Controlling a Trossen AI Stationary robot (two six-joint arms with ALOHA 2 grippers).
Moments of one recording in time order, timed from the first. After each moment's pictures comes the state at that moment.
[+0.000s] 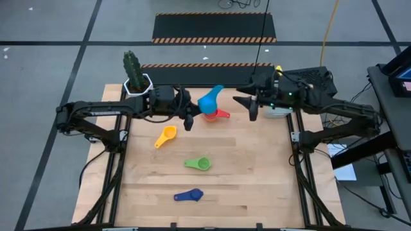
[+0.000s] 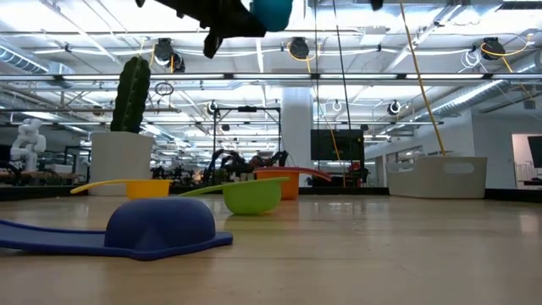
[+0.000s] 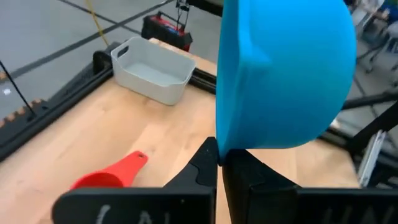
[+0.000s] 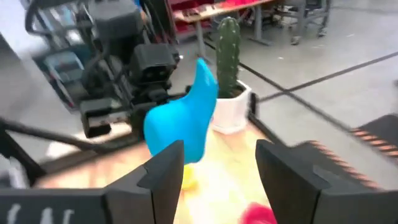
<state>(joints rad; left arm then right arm) 0.20 1.33 1.10 -0.10 0.06 -0.28 -0.18 1.09 1.22 -0.38 0.11 0.21</state>
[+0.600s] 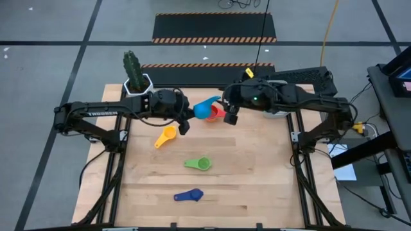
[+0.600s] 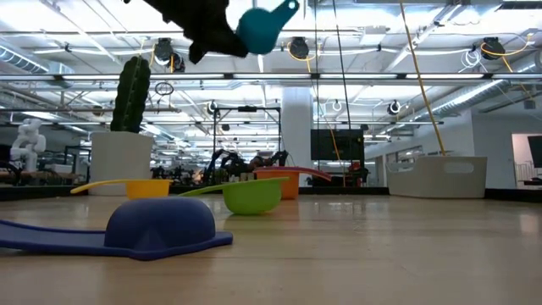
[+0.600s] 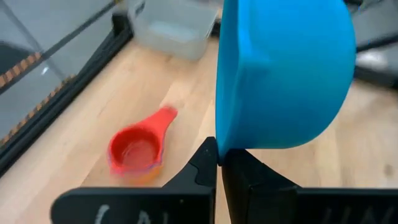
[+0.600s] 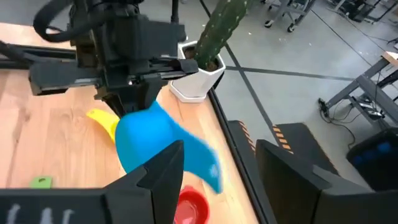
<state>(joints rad) 0.18 1.30 1.10 -0.33 0.00 -0.16 -0.04 1.50 1.75 -0.78 0.39 -0.14</state>
